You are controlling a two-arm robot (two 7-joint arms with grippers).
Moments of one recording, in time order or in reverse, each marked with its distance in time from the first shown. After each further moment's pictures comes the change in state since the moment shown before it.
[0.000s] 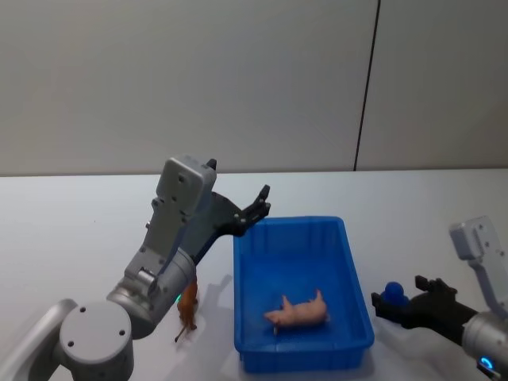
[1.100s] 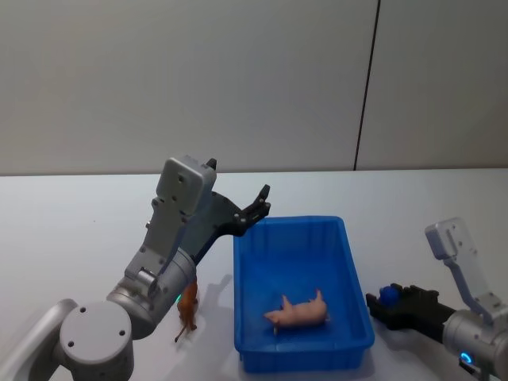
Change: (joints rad) left arm 0.000 0.000 0.000 0.000 0.000 0.000 0.000; right arm 0.082 -0.048 -0.030 0.133 -0.043 0.010 0.024
